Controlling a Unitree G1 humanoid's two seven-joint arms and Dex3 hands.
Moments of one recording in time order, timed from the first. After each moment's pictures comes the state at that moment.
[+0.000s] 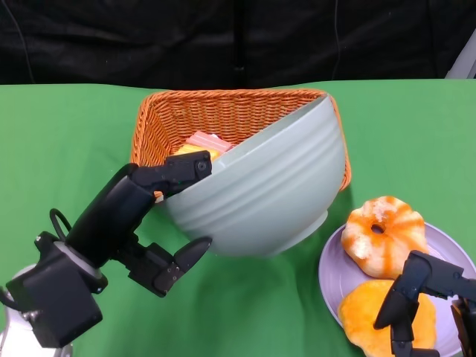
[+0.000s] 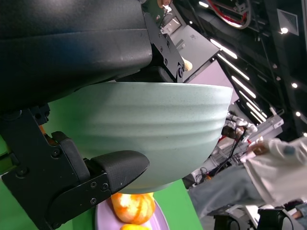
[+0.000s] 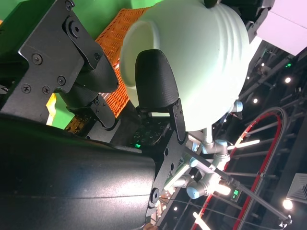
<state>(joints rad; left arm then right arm) -0.17 0.18 -0.05 0.07 -0.03 -0.56 -0.45 0.42 -0.03 0.09 -0.37 -0.30 -0.59 -0.10</state>
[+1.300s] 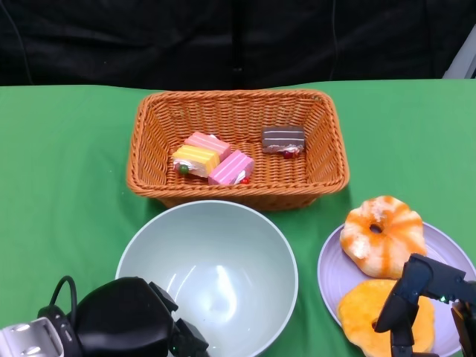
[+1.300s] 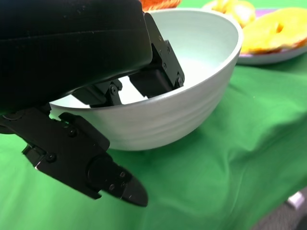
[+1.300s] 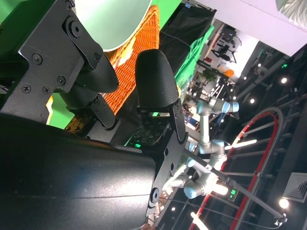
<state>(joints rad) -0.02 0.59 -0.30 -0.03 0.80 -0.68 -0.26 0.44 -0.03 0.09 -0.40 -0.30 -0.59 -0.09</state>
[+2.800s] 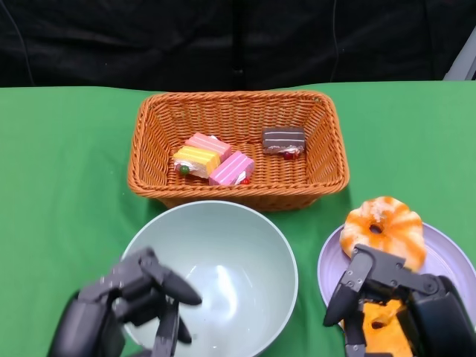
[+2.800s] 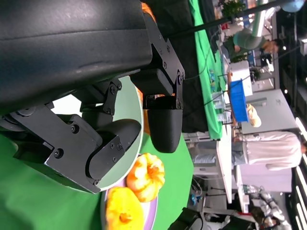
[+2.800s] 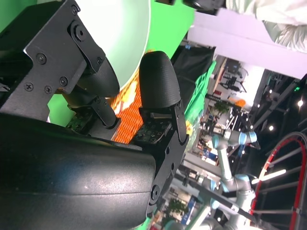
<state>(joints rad) 0.52 0.03 -0.09 -0.49 -0.09 -0.16 -0.14 0.44 0.00 0.26 -0.51 -0.24 -0.30 0.02</state>
